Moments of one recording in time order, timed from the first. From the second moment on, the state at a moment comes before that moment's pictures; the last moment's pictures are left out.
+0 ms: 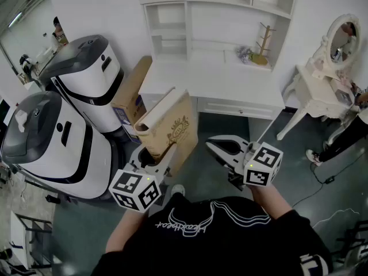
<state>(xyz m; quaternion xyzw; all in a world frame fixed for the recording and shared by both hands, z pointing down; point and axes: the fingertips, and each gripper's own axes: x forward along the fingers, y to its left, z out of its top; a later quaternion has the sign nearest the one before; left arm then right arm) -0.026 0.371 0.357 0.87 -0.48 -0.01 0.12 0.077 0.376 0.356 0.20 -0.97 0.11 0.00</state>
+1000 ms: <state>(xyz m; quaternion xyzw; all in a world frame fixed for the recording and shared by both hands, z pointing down) -0.017 0.312 0.375 0.87 -0.47 -0.01 0.14 0.089 0.320 0.385 0.22 -0.96 0.14 0.01</state>
